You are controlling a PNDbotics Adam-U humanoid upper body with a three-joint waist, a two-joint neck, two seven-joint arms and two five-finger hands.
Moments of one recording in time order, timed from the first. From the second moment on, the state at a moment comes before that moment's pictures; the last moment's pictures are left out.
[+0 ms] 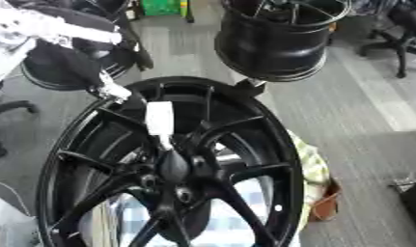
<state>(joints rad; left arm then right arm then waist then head) -1.18 0.63 -0.60 -1.43 -0.23 0.04 -0.91 -0.79 -0.91 0.05 -1.64 -0.08 0.32 0.11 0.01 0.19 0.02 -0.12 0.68</state>
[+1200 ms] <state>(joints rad) -1.15 0.56 -0.66 -1.33 -0.31 0.08 -0.91 -0.79 -0.88 0.04 -1.62 -0.08 0.32 0.08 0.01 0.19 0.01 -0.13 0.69</state>
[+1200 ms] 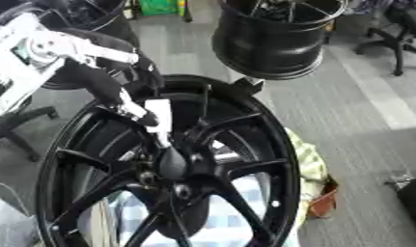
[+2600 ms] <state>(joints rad) -1.12 0.51 -0.64 -1.17 -0.35 0.03 -0.91 -0.80 -0.86 0.01 -1.56 -0.10 0.33 0.01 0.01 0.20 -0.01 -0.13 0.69</state>
